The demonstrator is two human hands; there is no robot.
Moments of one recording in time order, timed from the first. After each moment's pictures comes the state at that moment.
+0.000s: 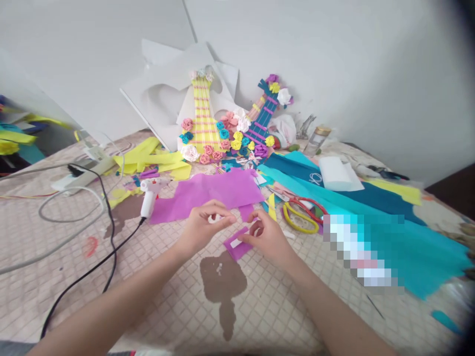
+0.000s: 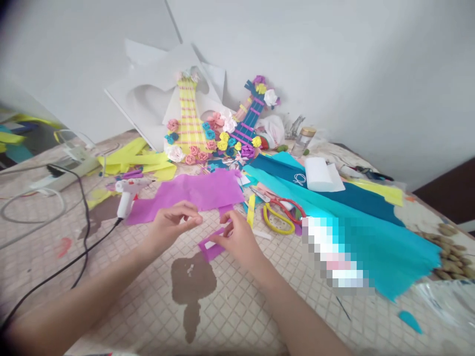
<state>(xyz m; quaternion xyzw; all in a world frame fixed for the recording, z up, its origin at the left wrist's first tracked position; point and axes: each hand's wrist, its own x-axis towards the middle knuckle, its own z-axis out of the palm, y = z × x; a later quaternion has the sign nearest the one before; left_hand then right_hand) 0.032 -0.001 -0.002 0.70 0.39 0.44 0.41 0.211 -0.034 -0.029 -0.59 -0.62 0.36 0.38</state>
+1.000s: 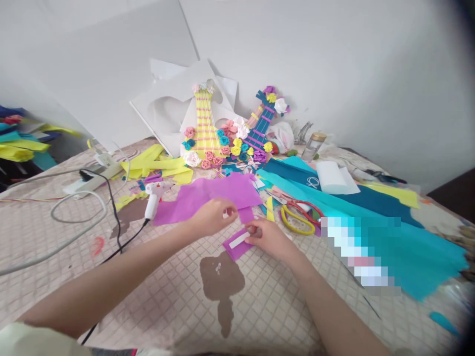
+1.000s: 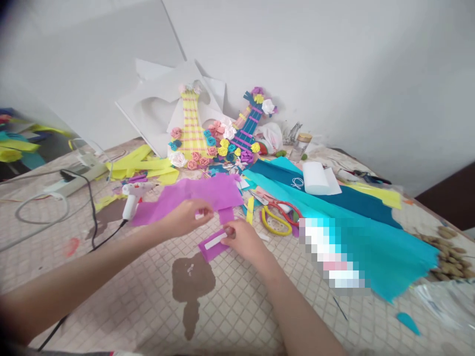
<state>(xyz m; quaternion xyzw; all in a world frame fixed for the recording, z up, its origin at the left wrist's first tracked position) 0.045 0.033 0.003 0.90 0.38 0.18 0.14 0.233 -0.026 -0.029 -0.59 -0.72 0.28 0.23</state>
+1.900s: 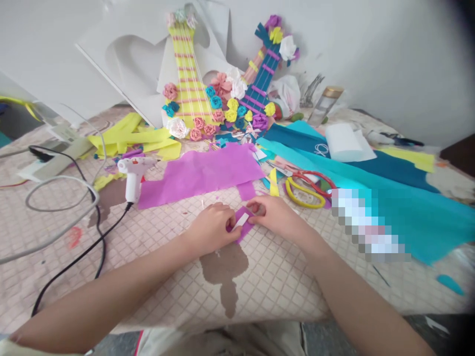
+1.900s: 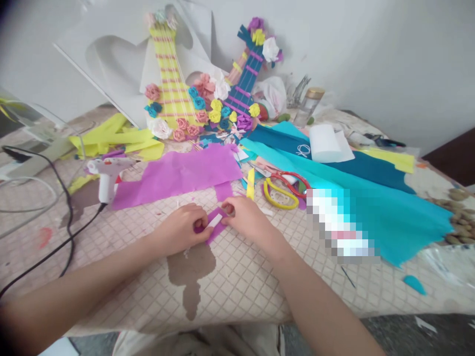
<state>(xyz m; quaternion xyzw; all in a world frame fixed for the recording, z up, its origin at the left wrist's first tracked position) 0.048 -0.012 -0.035 0.91 0.37 0.12 0.16 0.233 -0.023 -0.034 -0.62 -0.71 0.27 0.20</state>
